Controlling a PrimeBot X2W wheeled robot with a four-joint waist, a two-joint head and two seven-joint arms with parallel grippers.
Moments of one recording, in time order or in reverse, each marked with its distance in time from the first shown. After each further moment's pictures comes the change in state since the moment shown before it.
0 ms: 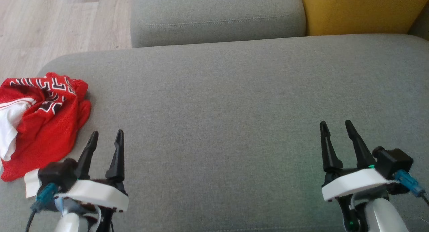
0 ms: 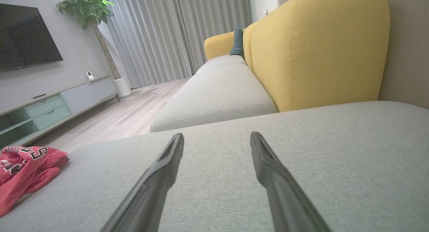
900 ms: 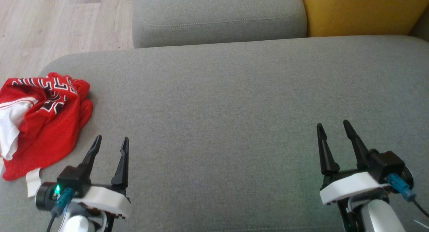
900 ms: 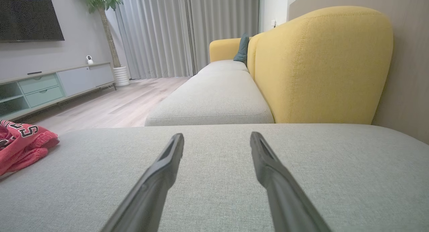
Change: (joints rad) left arm 0.000 0.002 -0.007 0.056 0.223 0.017 -0.061; right arm 0.002 0.000 0.002 0.009 -0.148 0.000 -0.048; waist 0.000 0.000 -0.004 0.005
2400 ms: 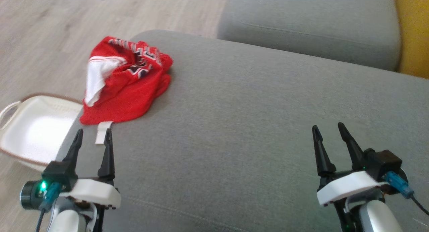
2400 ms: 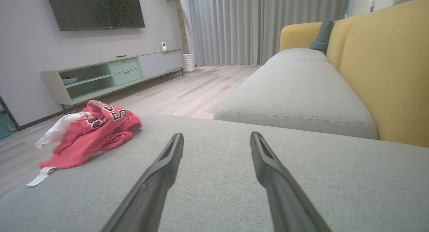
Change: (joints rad) left arm -0.025 0.009 0.041 -0.001 -0.011 0.061 0.000; right arm 0.006 0.000 0.020 -0.008 0.061 0.000 0.050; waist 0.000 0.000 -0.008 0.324
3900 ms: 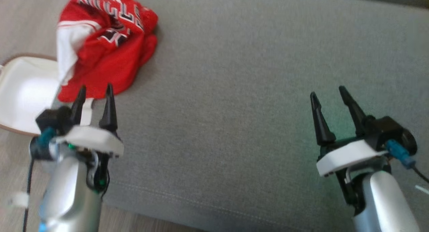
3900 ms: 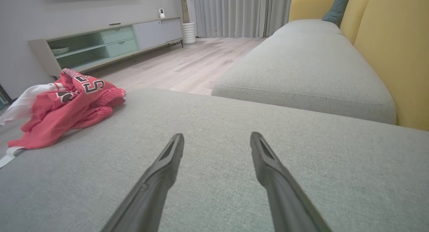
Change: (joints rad) left arm -0.287 -0.023 -0.010 0.230 -0.120 -0.041 0.002; right arm -0.099 -0.001 0.005 -0.117 -0.106 0.000 0.103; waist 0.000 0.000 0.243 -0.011
